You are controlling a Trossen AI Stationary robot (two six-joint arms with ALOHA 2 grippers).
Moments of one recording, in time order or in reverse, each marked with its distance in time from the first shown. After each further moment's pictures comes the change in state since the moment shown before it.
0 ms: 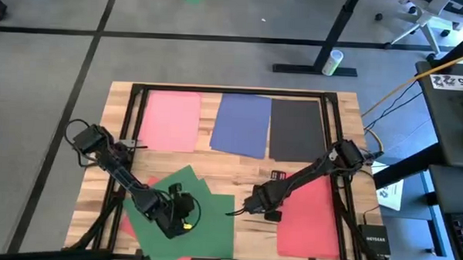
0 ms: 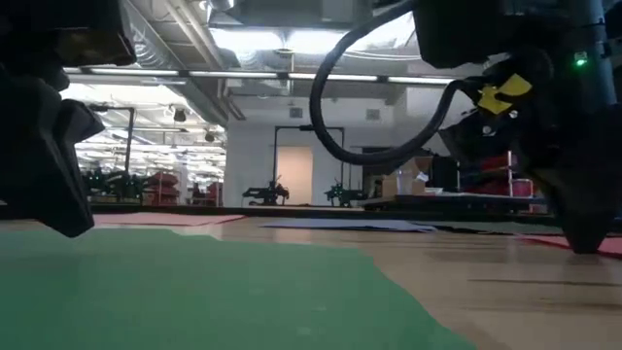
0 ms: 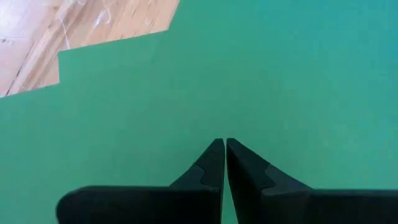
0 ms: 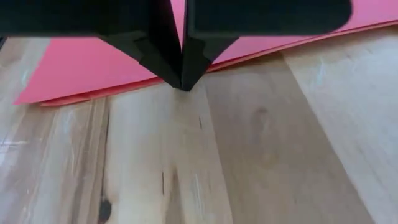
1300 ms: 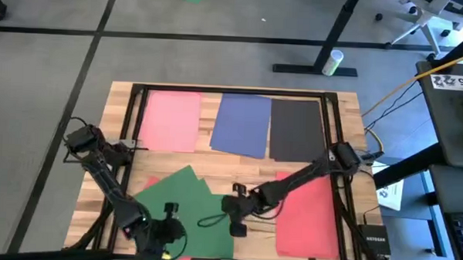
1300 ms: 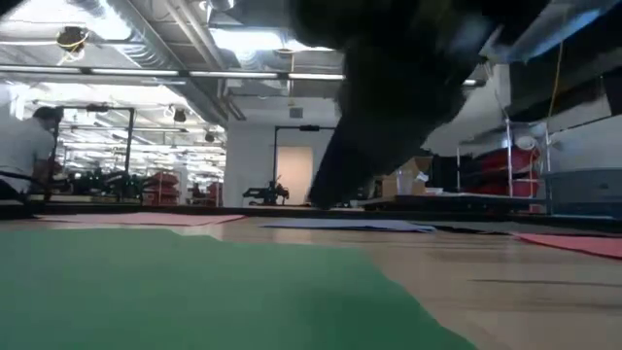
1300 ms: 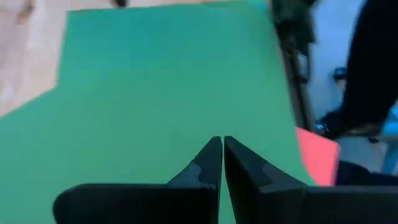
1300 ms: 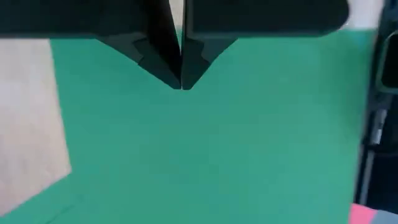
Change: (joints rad) left arm -0.195 -0.042 0.195 -0.106 0.027 0.236; right arm -0.025 0.063 0.055 0.871 0.057 -0.141
